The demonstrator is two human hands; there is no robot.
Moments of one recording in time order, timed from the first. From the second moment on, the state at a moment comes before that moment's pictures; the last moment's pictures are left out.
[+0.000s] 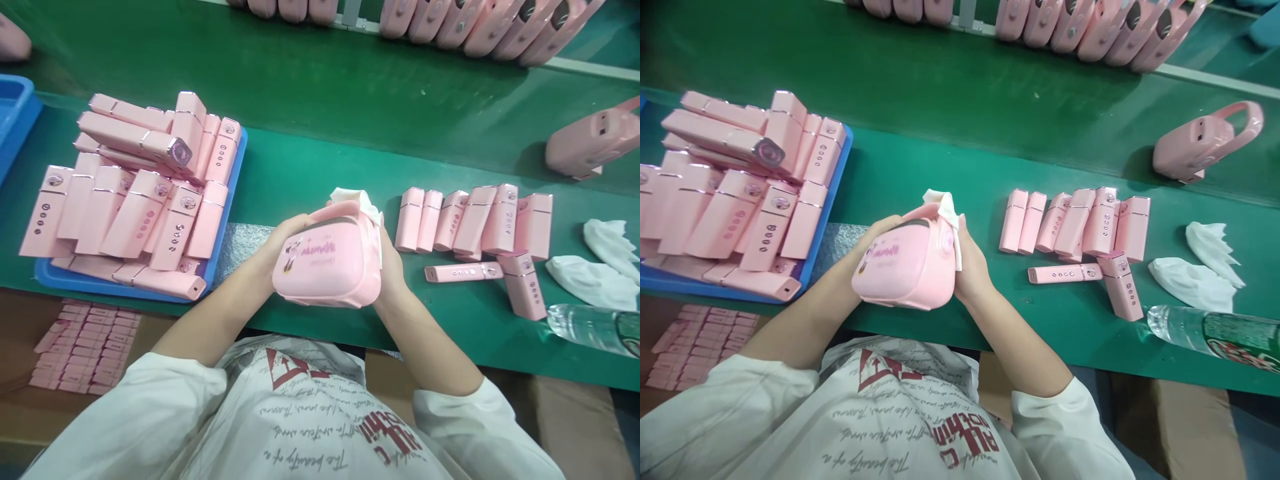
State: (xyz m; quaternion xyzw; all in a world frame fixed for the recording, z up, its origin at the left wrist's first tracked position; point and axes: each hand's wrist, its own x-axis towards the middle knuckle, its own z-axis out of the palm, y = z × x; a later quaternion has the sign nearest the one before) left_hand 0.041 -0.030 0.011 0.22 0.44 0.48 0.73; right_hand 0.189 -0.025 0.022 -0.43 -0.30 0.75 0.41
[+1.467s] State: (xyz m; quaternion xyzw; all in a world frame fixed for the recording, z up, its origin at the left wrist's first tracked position) left_hand 0.040 -0.051 0.032 0.43 0.57 0.58 0.40; right_hand 0.194 -0.011 -0.004 -0.48 -0.64 0.44 0.41
